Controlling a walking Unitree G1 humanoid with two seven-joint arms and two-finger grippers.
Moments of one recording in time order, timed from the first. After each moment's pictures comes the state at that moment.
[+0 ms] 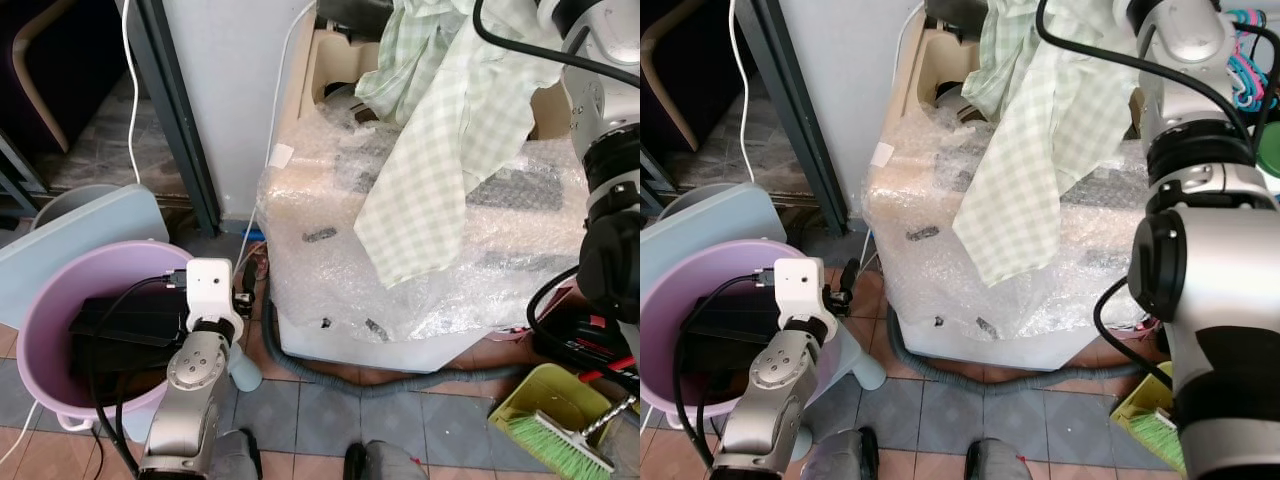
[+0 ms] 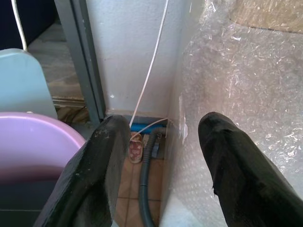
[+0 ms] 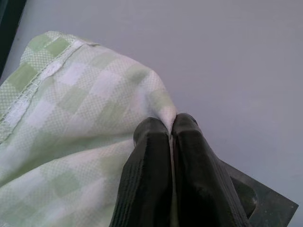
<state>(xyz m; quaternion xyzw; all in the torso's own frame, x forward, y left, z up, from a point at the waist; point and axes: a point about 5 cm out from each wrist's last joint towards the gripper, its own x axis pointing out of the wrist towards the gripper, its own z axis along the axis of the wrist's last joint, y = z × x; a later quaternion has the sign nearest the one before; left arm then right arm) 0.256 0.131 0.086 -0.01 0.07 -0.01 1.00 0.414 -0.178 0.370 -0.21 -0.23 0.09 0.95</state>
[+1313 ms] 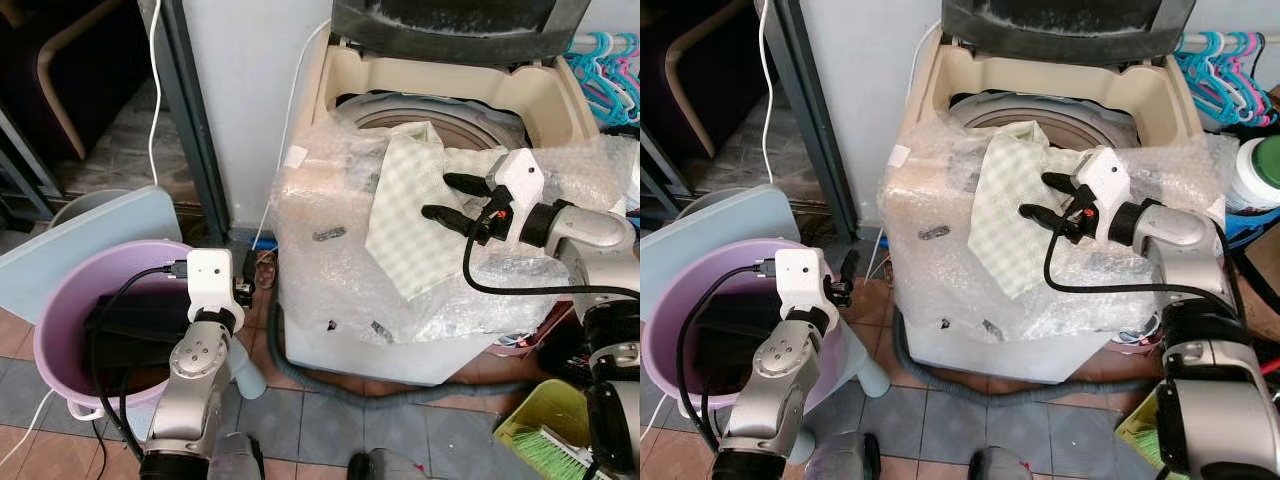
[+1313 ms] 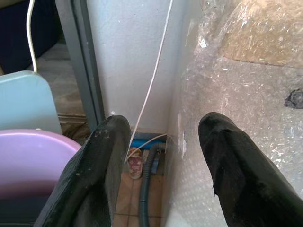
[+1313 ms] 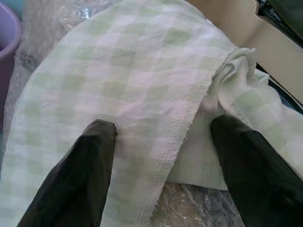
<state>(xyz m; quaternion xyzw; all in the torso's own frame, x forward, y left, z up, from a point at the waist) 0.269 0.124 0.088 -0.01 0.06 -0.03 1.00 0.352 -0.238 0.175 -0.27 0.04 0.34 0.90</state>
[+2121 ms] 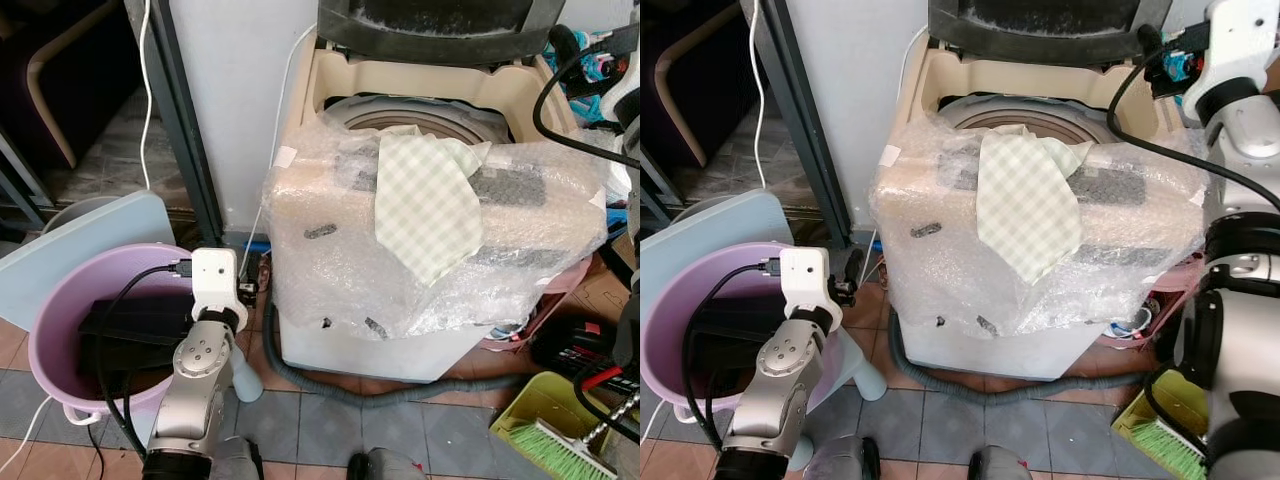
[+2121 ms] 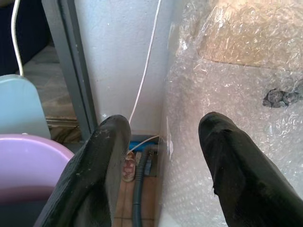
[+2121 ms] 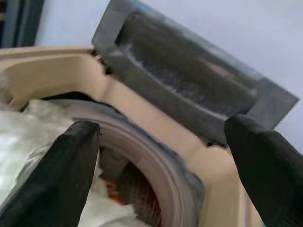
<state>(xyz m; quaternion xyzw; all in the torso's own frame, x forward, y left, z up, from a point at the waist) 0.269 0.123 0.085 -0.01 0.06 -0.04 1.00 0.371 -0.278 0.244 -0.23 -0.04 0.20 0.95</state>
